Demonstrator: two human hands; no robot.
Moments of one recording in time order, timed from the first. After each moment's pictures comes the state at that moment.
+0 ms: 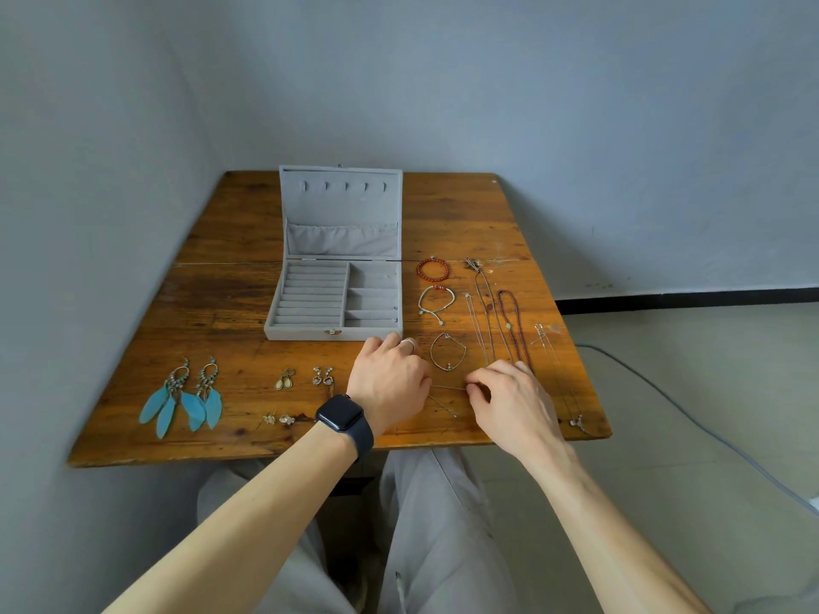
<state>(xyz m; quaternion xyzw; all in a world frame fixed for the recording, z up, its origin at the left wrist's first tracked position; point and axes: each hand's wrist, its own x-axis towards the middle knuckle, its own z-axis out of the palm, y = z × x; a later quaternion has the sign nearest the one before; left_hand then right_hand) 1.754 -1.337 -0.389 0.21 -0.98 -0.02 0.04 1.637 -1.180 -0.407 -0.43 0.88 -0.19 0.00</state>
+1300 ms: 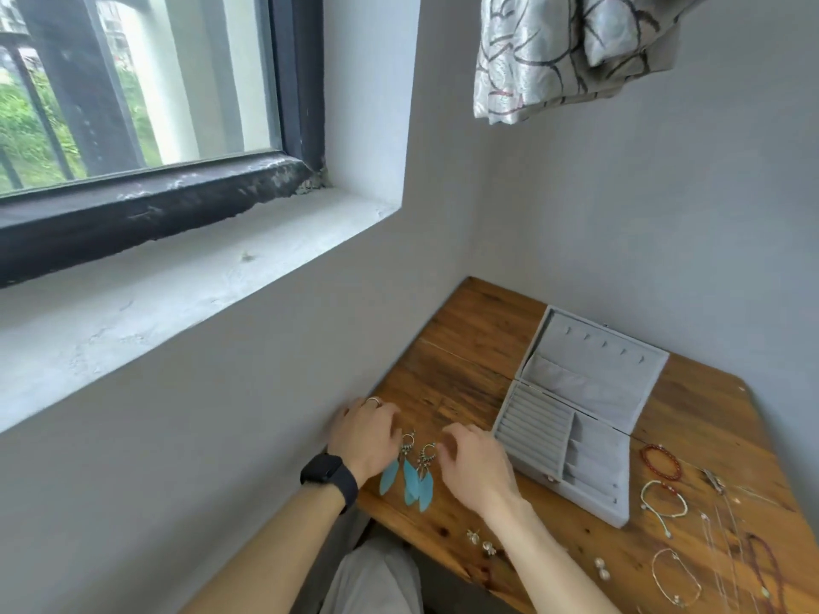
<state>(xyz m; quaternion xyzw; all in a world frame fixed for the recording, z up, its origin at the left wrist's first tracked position) 1.992 -1.509 -0.368 0.55 -0.82 -0.12 0.09 1.817 -1.439 -0.377 -0.65 0.73 -0.18 0.09</state>
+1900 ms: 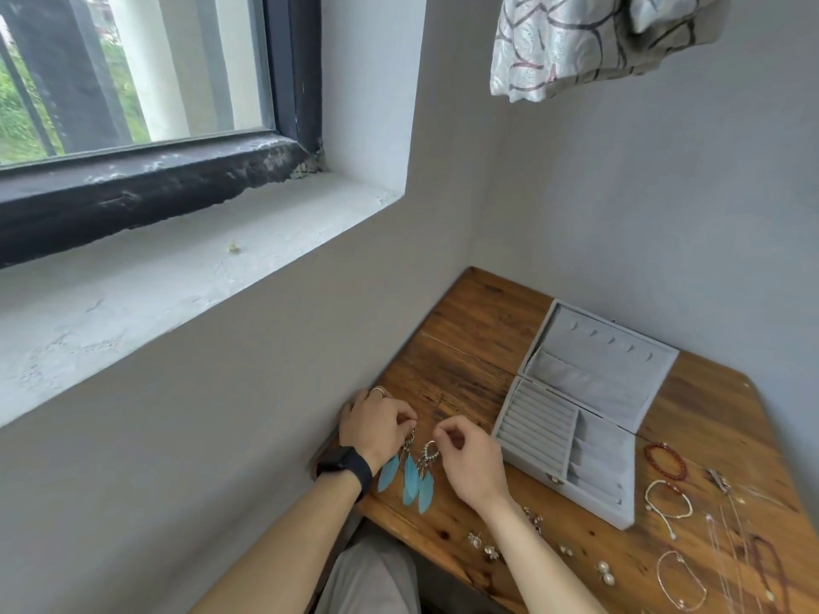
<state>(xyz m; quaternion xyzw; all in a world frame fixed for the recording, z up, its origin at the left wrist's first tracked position) 1.972 -1.529 -0.387 0.58 -0.78 -0.16 0.14 1.818 -1.456 -0.396 -0.57 0.73 -0.31 0.21</state>
